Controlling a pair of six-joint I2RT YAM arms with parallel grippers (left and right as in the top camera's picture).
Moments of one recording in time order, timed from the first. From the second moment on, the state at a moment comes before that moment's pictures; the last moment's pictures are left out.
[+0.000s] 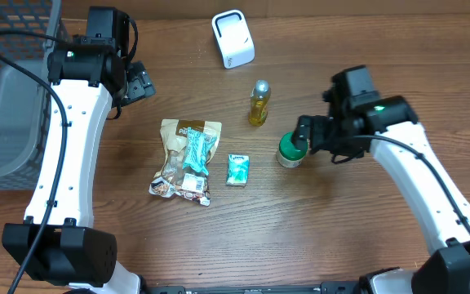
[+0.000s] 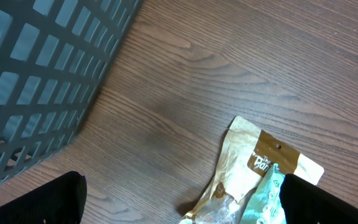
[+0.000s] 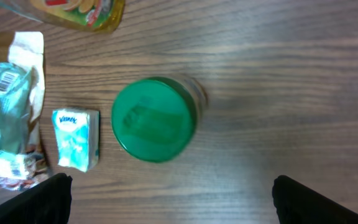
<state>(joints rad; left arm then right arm) -0.08 1.75 1.82 -1.29 -0.28 -0.51 0.26 1.56 1.28 -1.01 -0.16 0.36</state>
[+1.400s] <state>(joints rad) -0.08 1.75 1.82 -1.29 -0.28 -0.51 0.42 1.82 1.28 -0.85 0.05 0.44</state>
